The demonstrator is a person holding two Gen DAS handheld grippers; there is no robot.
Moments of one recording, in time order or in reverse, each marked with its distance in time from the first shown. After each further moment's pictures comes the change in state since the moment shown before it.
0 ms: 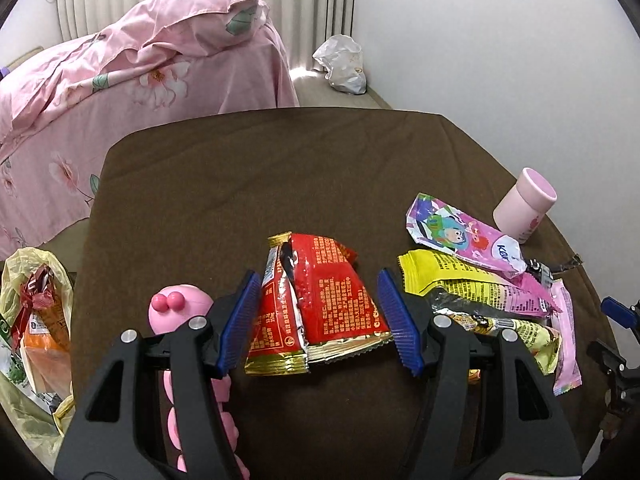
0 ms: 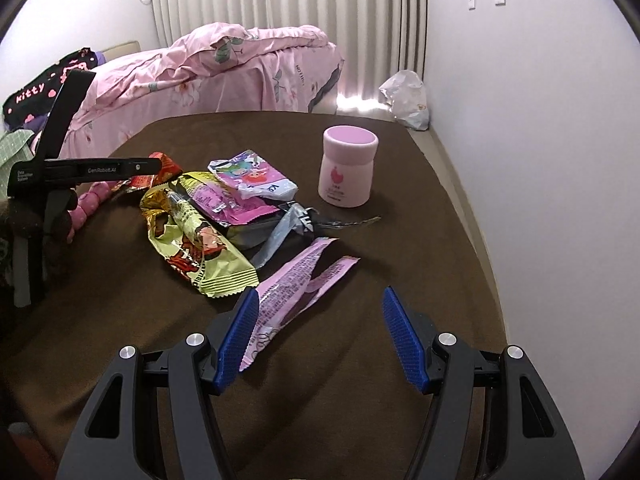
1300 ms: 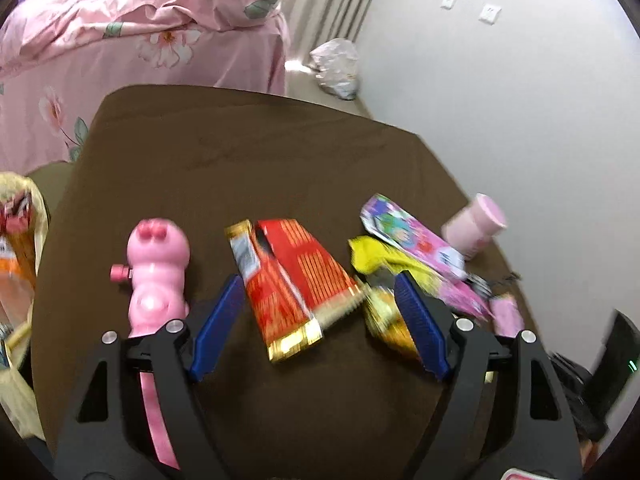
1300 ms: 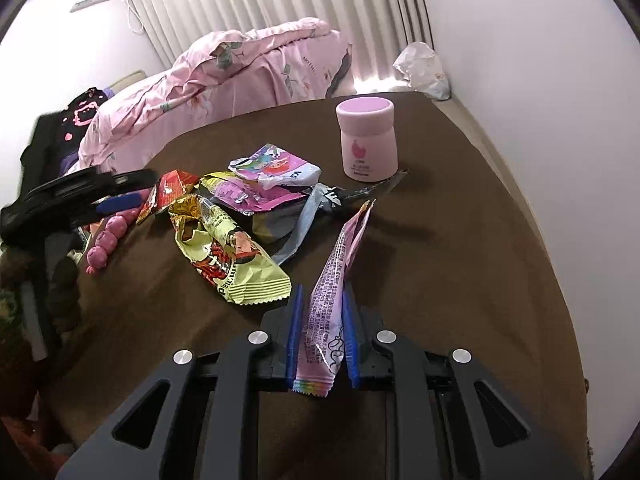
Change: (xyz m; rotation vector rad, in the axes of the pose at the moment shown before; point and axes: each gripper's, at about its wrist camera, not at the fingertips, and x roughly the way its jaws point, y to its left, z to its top) left arm -0.021 0.001 -0.011 -0.201 0.012 -0.138; right arm 0.016 -0.013 -0.010 0.167 0.031 0.191
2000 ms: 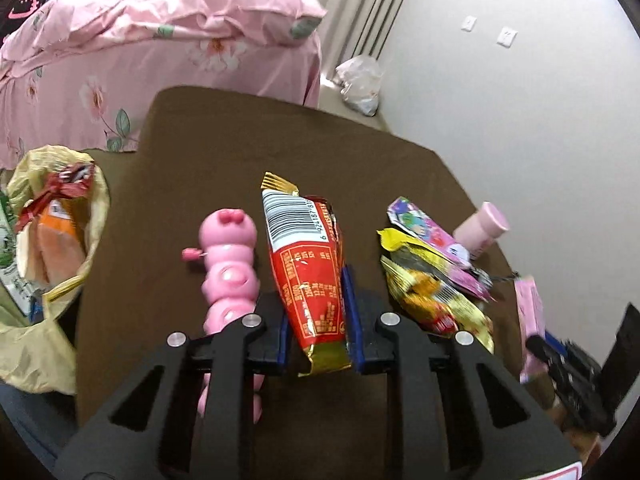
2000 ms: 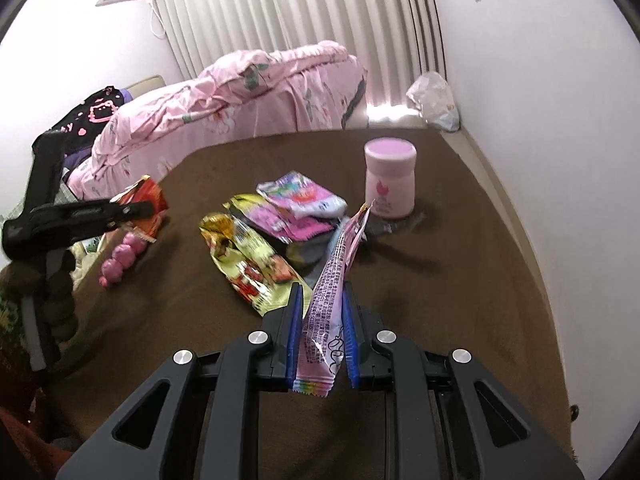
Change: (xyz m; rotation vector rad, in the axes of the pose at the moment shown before) left arm -0.061 0.022 -0.032 -0.061 -0.063 0.029; right arm -0.029 0.025 0.009 -0.085 -0.096 0.003
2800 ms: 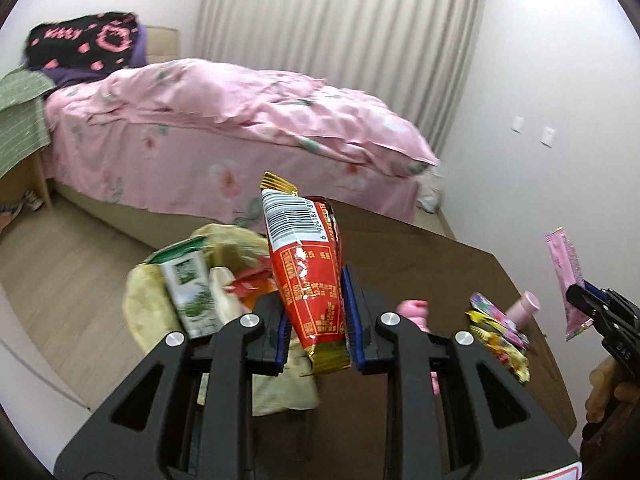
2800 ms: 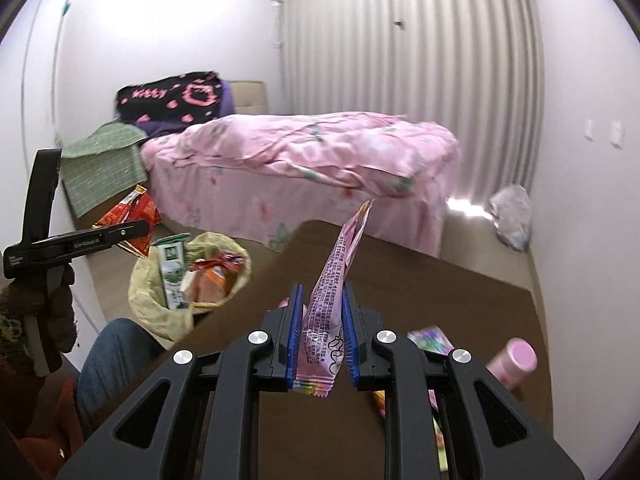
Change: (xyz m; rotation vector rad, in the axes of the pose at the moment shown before) left arm -0.168 0.134 -0.001 -0.122 -0.335 0.217; right arm -0.022 0.192 0.102 -0.399 -0.158 0.172
